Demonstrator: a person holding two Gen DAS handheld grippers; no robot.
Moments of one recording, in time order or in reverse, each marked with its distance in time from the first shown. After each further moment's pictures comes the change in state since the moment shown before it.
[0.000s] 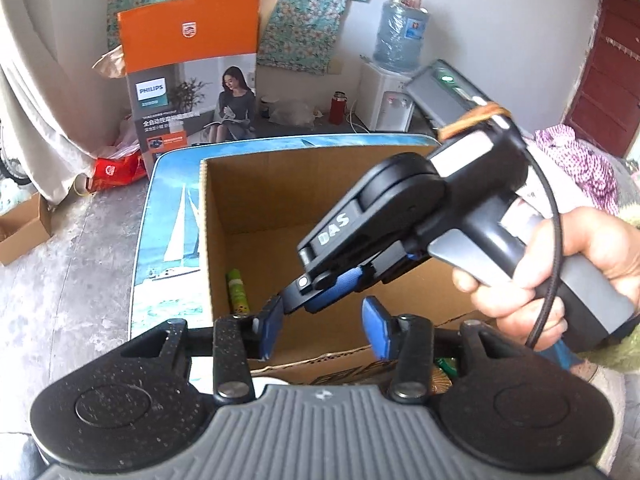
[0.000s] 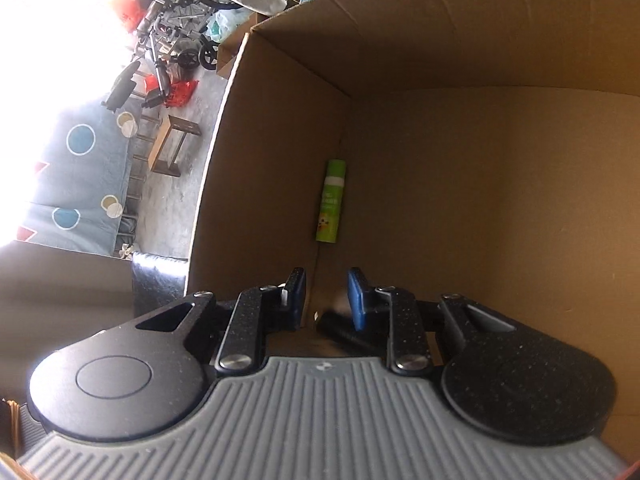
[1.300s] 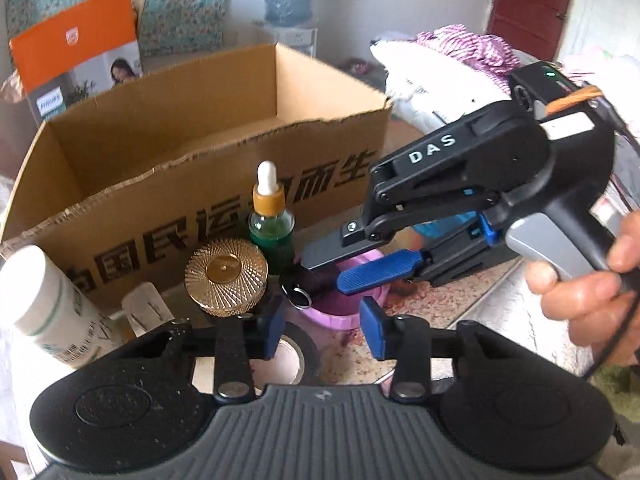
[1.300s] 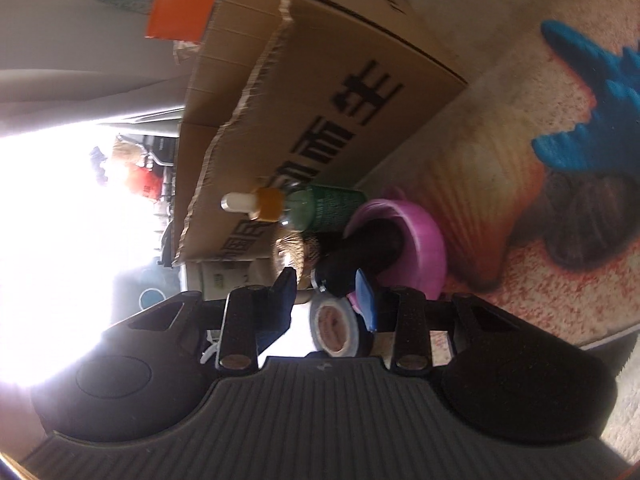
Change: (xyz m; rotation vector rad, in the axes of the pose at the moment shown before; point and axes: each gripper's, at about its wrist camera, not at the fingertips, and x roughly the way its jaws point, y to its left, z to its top) left arm 0.035 -0.126 -0.096 0.244 0.099 -0.139; right arm -0.063 -0.159 -0.222 0.480 -0.345 0.226
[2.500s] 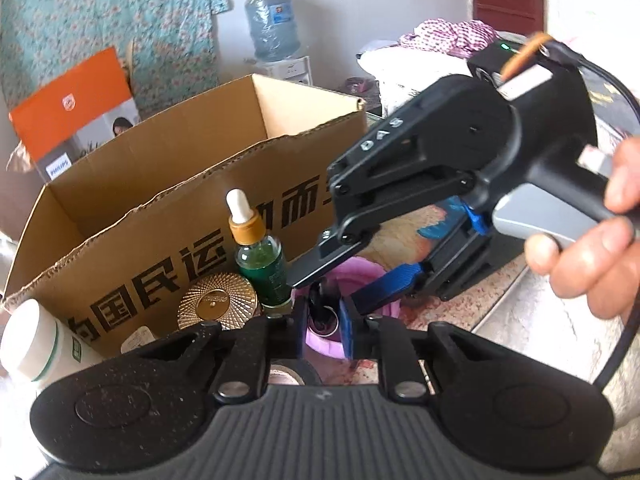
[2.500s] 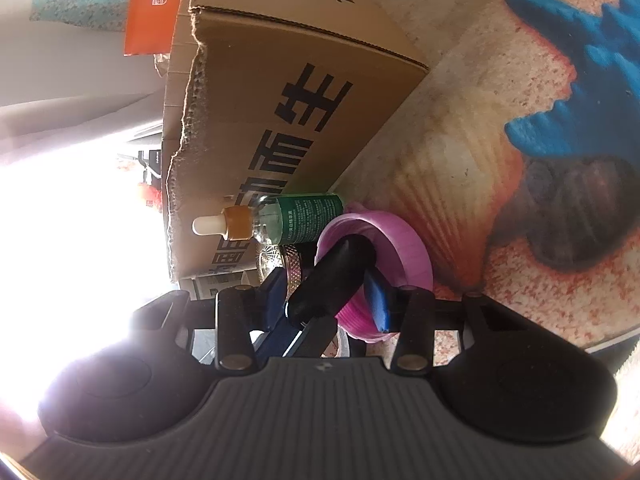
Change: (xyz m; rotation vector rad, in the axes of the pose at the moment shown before) left arm 0.012 -0.041 -0.009 0.187 -0.104 0.124; right arm -0.006 -0.030 0.015 0.108 0.028 0.031
